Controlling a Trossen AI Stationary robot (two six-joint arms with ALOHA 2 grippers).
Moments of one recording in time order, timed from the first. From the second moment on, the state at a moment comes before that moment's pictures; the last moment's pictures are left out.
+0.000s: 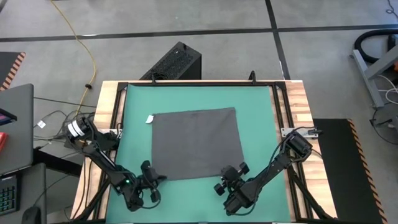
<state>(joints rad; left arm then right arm) -0.95 1.71 0.65 0.01 -0.88 -1.18 0.72 2.08 1.36 -0.89 0.85 1.63</state>
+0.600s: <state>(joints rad) -0.95 1.74 0.65 -0.01 -0.73 -1.19 0.81 2.07 1.59 -1.32 0.57 1.51</state>
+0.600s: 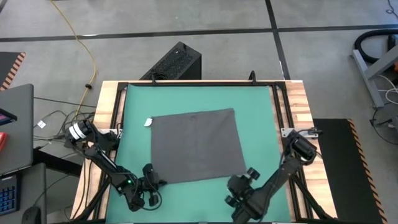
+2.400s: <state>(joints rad) -0.95 1.73 0.67 -0.05 -0.70 -1.12 0.81 2.03 1.26 -1.10 0.50 1.04</state>
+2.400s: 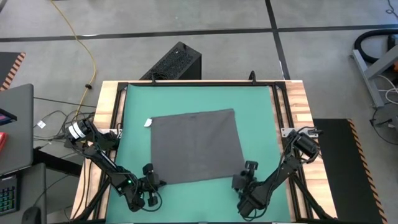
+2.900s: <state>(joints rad) -0.91 1.52 0.67 -0.05 -0.76 -1.00 0.79 2.03 1.27 -1.15 0.47 1.23</state>
